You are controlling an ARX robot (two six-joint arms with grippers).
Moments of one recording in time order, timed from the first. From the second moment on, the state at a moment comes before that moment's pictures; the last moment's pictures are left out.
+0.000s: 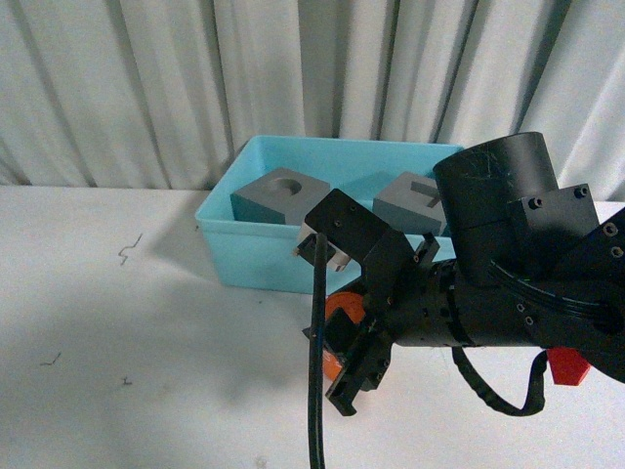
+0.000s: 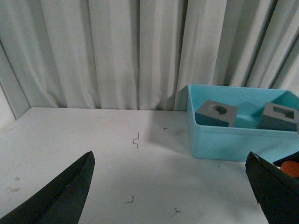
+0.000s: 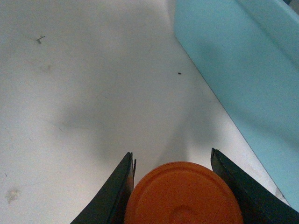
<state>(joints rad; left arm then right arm) 0.00 0.01 0.01 0.00 0.00 -0.01 0.41 2.15 1.03 0.43 -0.44 -0.48</state>
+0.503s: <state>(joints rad) 0.00 0.01 0.01 0.00 0.00 -0.01 0.28 1.71 1.03 0.55 -0.42 -0.17</state>
